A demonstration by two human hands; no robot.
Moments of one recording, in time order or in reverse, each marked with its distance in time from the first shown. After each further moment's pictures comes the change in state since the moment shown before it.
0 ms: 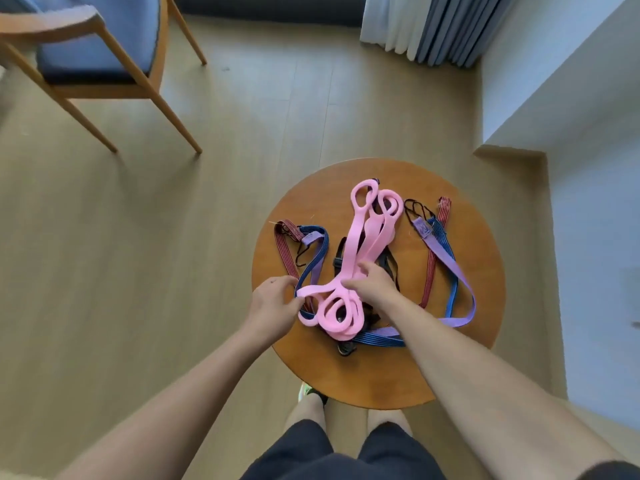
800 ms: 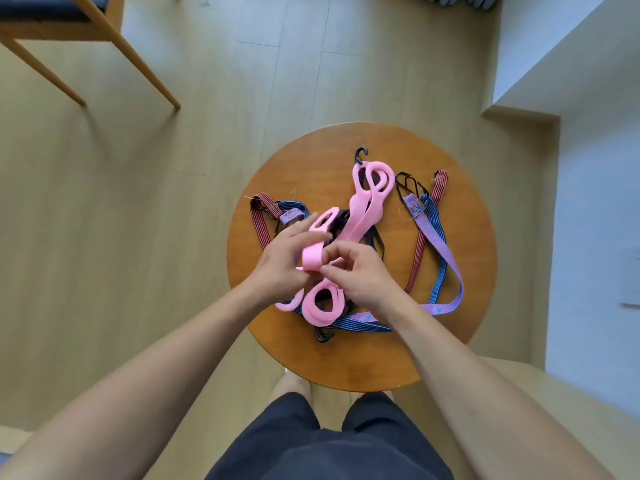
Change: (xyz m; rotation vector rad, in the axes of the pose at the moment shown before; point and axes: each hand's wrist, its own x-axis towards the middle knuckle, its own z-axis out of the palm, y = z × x) left_hand 0.042 0.059 0.007 -0.233 -0.128 0.287; right_hand -0.041 -0.019 -0.030 0.241 -0.220 -0.349
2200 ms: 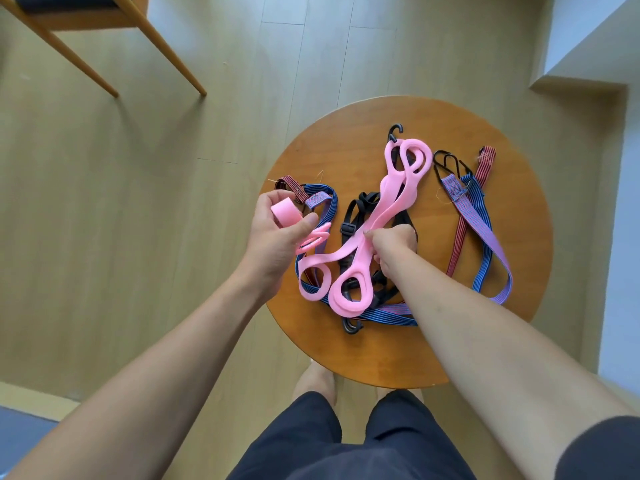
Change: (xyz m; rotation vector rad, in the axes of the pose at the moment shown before) left_hand -0.010 -0.003 -0.020 -0.728 0.404 -0.245; right_hand 0.105 0.072 0.004 0.040 0.639 0.664
